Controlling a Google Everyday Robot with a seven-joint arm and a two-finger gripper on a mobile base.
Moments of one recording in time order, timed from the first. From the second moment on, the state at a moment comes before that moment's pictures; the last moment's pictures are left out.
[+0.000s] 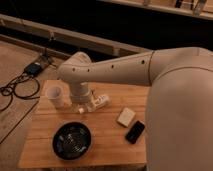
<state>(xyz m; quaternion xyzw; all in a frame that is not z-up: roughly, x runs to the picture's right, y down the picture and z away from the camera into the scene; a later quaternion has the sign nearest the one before) -0.107 0.101 0.703 -0.26 0.23 0.64 0.68</state>
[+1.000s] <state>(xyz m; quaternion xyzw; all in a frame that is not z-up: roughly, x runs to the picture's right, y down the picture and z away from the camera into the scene) -0.050 0.092 0.734 -0.26 0.24 0.69 0.63</state>
